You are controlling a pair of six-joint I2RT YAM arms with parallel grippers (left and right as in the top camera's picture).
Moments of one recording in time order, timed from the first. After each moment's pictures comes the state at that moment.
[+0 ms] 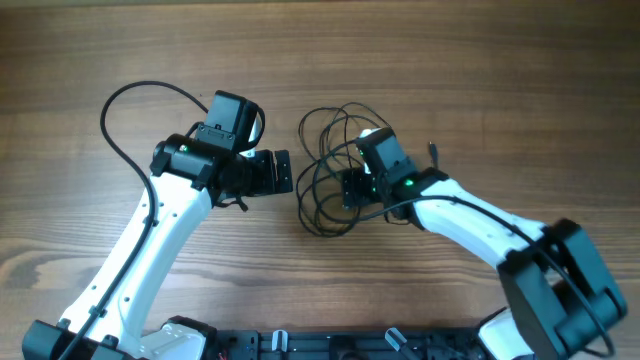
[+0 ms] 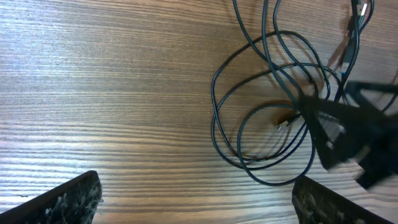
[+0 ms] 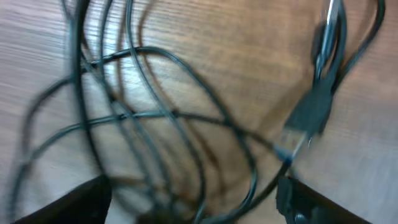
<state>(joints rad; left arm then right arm) -0.34 1.40 1.16 -1.02 0.11 -0.44 0.57 1.68 0.85 -0.22 0.04 0.29</state>
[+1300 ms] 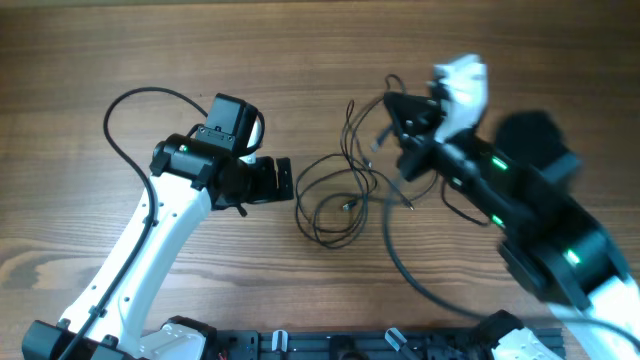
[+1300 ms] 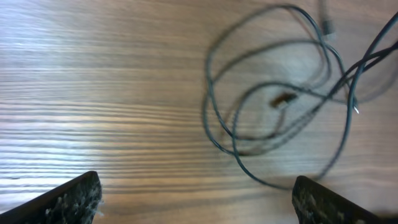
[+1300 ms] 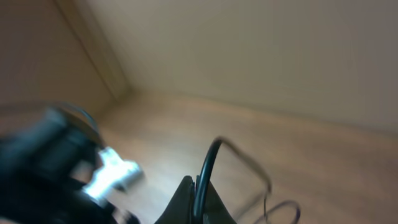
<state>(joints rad) -0.34 1.40 1.16 -1.09 0.18 -0.42 0.54 1.00 1.22 -0.41 -0.11 0.22</state>
